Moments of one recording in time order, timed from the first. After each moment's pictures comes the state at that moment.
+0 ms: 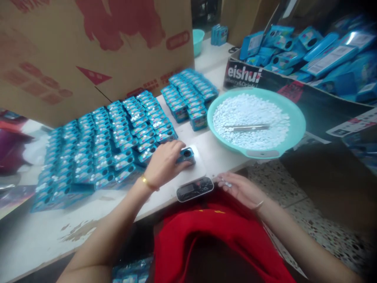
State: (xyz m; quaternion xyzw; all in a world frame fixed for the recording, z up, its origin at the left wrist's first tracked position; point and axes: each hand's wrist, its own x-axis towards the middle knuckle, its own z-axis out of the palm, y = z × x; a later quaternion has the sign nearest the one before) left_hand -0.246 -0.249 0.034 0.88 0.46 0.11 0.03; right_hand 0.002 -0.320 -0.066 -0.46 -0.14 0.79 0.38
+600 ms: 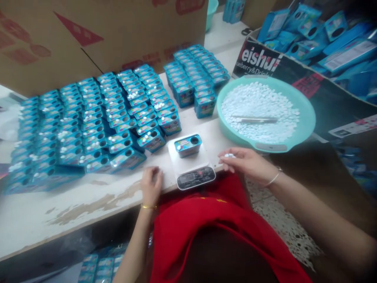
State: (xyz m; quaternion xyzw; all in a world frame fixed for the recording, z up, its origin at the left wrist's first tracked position) left_hand -0.322 -0.353 -0.120 0.62 0.69 0.35 0.12; right_hand -0.007 -0.282 -0.008 -0.53 -0.42 0.69 0.27
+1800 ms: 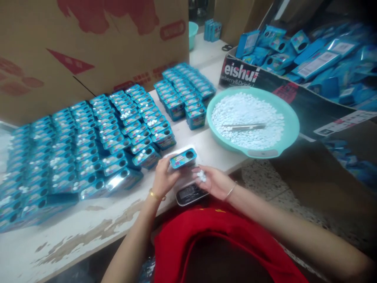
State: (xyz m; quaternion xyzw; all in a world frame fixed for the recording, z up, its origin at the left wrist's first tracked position) left_hand -0.275 -0.268 -0.047 0.80 0.50 0.32 0.12; right_hand -0.083 -0.282 -0.039 -0.42 -0.02 0.84 0.35
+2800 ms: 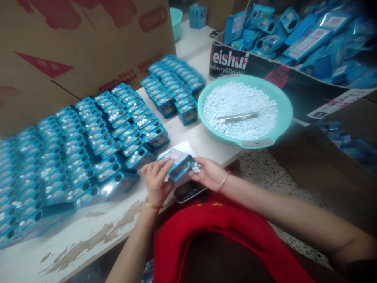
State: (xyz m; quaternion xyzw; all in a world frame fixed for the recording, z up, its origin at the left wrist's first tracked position) left_hand -0.280 -0.282 -0.052 0.82 0.46 0.33 -0.05; right_hand -0.091 -0.270 -0.031 -0.41 0.00 0.82 0.40
